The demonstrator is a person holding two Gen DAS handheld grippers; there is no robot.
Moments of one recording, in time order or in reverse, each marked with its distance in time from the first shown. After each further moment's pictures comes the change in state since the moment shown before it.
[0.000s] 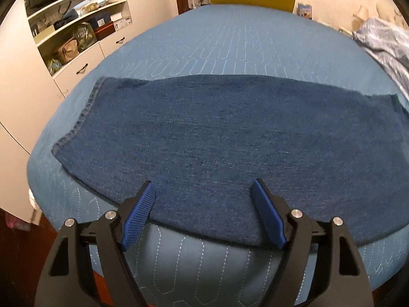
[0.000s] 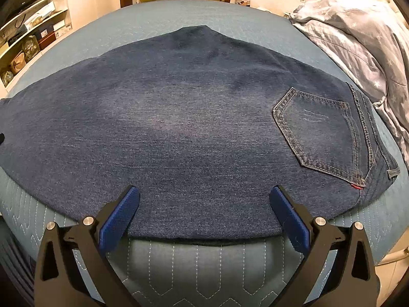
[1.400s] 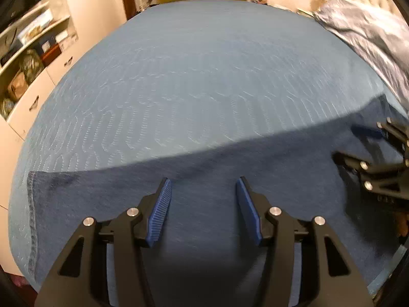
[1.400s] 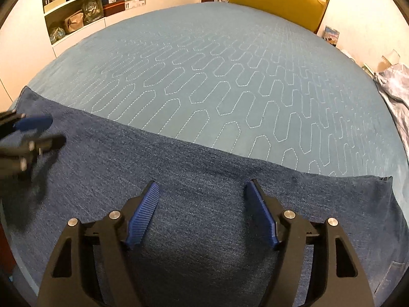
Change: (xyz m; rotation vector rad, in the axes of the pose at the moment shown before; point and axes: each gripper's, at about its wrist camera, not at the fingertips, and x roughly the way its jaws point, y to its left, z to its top) left arm 0.063 -0.024 0.109 0.200 0.040 -0.176; right arm 0.074 0.234 0.150 -0.343 -0.015 0.199
